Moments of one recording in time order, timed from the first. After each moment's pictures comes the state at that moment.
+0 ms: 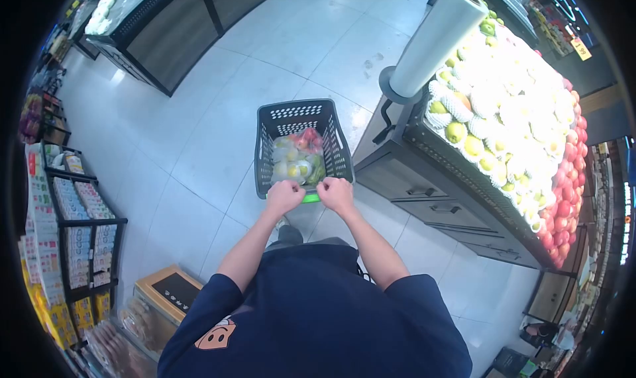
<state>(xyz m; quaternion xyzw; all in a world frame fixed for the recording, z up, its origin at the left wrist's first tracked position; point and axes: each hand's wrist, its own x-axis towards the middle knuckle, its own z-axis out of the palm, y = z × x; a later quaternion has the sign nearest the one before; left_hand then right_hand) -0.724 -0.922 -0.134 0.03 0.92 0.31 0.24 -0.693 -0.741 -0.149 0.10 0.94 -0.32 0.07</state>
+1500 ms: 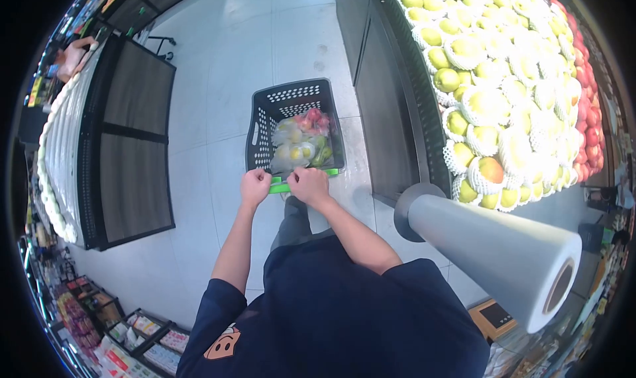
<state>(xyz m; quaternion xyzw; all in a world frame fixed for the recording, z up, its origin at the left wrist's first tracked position) -1.231 -0.840 -0.229 0.20 0.90 0.31 0.22 -1.107 -0.697 -0.216 0.30 0.87 -0.37 -0.06</state>
